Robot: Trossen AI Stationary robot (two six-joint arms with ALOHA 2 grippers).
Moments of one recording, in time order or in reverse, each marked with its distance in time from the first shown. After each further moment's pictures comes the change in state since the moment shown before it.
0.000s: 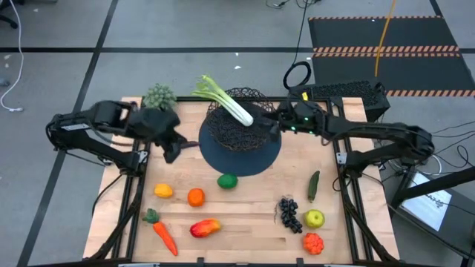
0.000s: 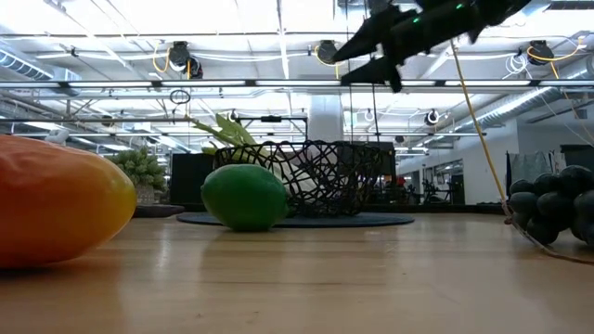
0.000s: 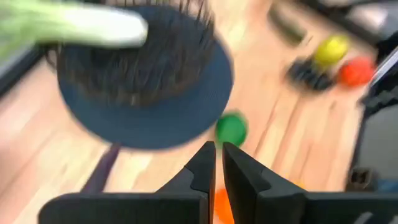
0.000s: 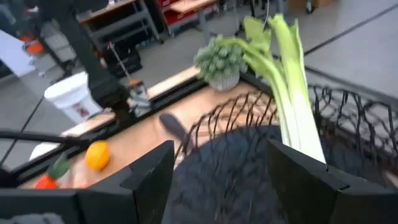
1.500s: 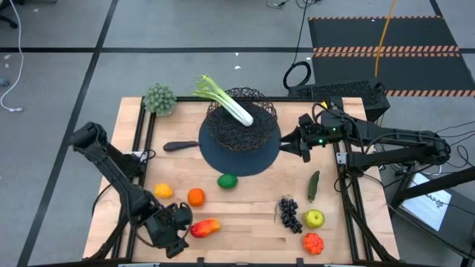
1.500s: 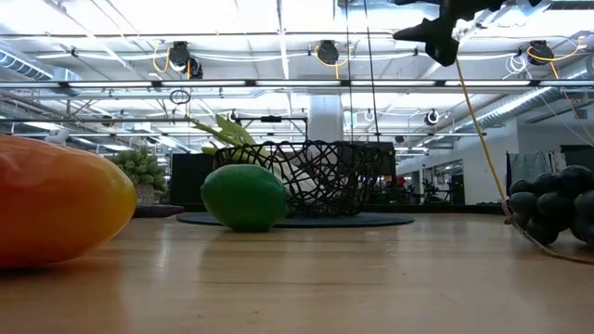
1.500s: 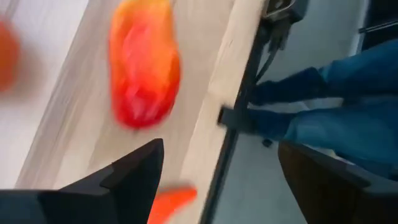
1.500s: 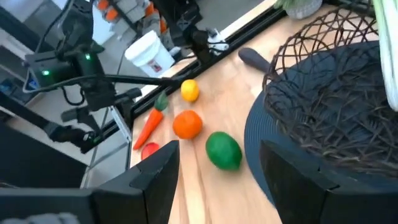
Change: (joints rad) left arm -0.773 0.323 -0.499 0.746 0.063 -0.633; right arm 0.143 -0.321 -0.002 -0.400 -0.209 0.203
